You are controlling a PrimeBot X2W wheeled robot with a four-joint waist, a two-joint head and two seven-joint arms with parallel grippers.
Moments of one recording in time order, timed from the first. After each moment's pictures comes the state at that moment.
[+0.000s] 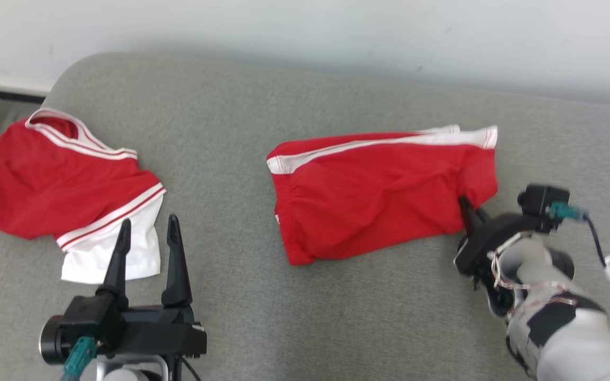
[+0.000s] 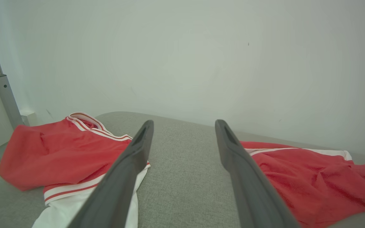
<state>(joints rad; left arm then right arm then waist) -0.20 0.07 -0.12 0.10 -0.27 0.04 -0.26 -0.81 -0.23 0.59 1.15 0.97 0.13 -0.16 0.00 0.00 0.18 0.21</state>
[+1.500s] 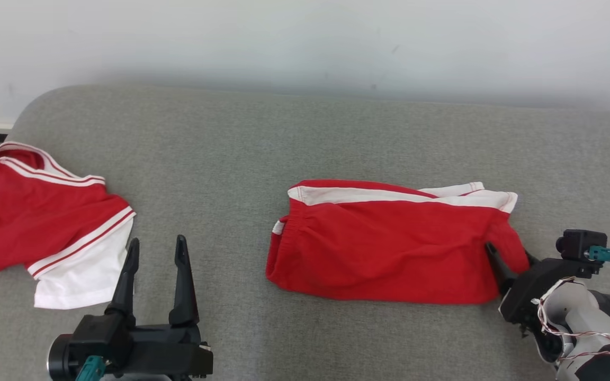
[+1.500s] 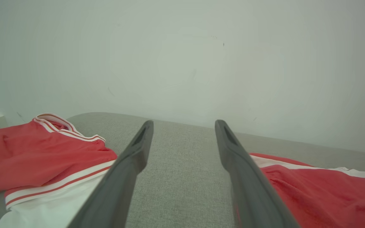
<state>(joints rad) -0.13 0.07 -0.14 0.08 -0.27 0.05 -0.26 -0.54 -0.36 0.42 0.88 0.82 0.13 -0.04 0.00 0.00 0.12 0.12</state>
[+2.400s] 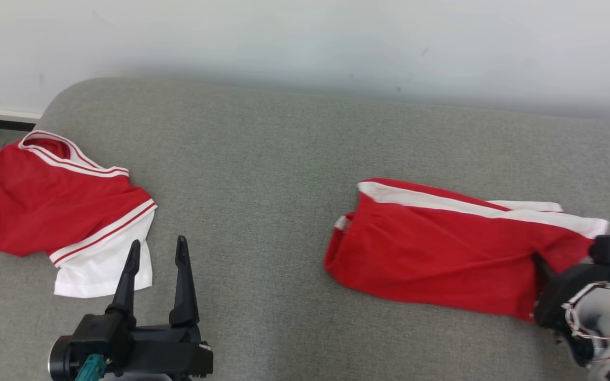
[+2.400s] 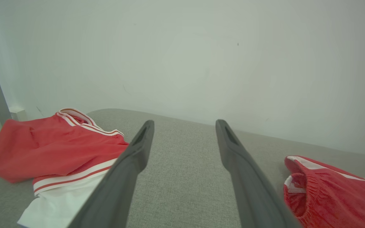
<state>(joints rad) -0.14 0.06 -0.14 0.10 -0.27 0.04 -0.26 -0.56 -0.42 0.41 0.97 0.81 0.13 -0.03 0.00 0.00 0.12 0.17</state>
